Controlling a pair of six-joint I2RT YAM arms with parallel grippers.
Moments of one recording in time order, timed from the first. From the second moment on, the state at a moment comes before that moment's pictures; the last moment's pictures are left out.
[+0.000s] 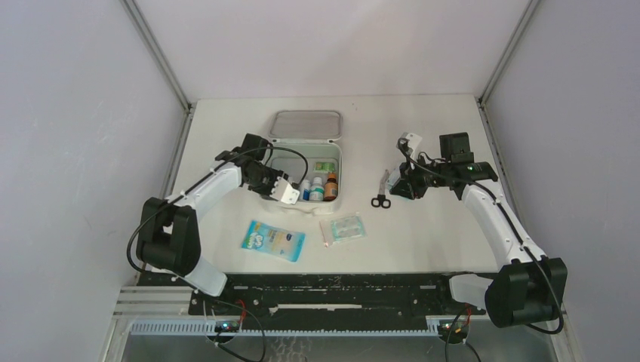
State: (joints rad) left arm -0.31 1.56 1.09 -0.71 0.24 1.68; right arm 0.10 1.21 1.01 -0.74 -0.81 -0.49
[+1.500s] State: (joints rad) left arm -0.31 1.41 1.17 -0.49 0.21 0.76; right arm 0.12 1.22 1.01 -0.68 -0.59 -0.41
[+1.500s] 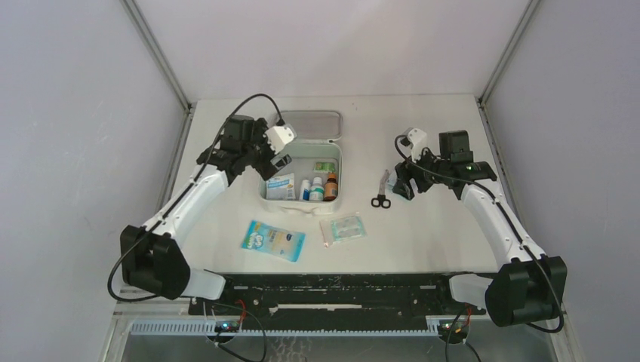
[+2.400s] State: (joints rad) left arm -0.31 1.21 1.10 -0.44 0.27 0.44; right arm 0.29 1.66 1.06 -0.61 -0.41 -0.31
